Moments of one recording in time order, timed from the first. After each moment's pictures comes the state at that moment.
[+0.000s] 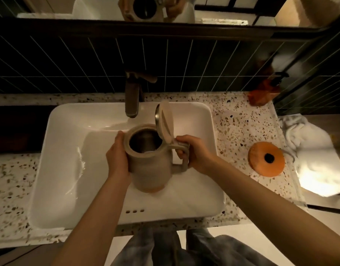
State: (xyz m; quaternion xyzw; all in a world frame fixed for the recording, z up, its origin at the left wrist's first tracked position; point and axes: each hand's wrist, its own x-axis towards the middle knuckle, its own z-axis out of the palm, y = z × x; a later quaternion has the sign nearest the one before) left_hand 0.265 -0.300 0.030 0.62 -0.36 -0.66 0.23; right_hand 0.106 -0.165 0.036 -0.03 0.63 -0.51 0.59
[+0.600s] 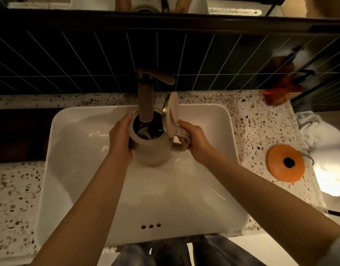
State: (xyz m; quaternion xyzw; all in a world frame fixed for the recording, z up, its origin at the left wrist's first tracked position) left_hand 0.233 -0.397 -0.001 0.54 -0.35 -0.74 0.21; right_hand 0.099 -0.249 -0.002 -0.02 0.68 -0.55 0.48
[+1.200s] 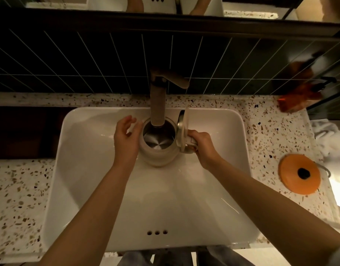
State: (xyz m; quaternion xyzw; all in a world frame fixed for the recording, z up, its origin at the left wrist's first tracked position) left_hand 0.251 -0.396 -0.012 0.50 -0.57 -0.60 0.27; right_hand 0.100 -0.252 -0.036 -0.06 0.68 -0.59 0.43
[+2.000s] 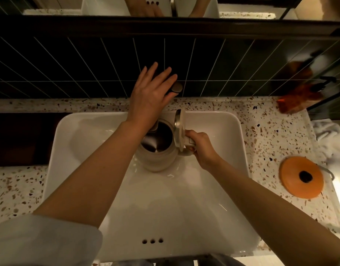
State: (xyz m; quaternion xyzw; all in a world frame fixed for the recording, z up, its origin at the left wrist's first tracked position) left_hand 0.157 -0.436 0.039 0.14 -0.95 -0.08 0.25; right_hand 0.092 -0.258 -0.036 -0.09 0.68 -0.57 0.45
